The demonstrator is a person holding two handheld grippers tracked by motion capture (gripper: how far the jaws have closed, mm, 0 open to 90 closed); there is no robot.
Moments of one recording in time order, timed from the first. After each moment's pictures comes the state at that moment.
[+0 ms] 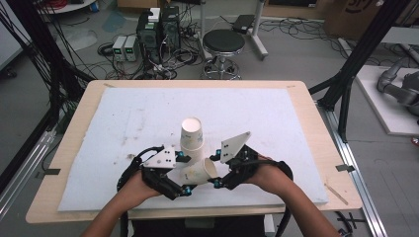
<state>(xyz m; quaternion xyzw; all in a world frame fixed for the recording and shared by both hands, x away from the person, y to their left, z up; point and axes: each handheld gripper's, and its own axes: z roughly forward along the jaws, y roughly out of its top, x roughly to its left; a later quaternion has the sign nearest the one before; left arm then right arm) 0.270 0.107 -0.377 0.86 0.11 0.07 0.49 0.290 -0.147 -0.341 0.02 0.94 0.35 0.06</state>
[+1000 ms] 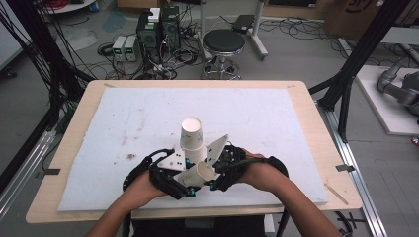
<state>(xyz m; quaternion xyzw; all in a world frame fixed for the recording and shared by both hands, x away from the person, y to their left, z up) 0.275 0.090 -0.388 0.89 0.09 0.04 0.44 0.288 -0.117 -0.338 -0.01 0.96 0.25 0.07</state>
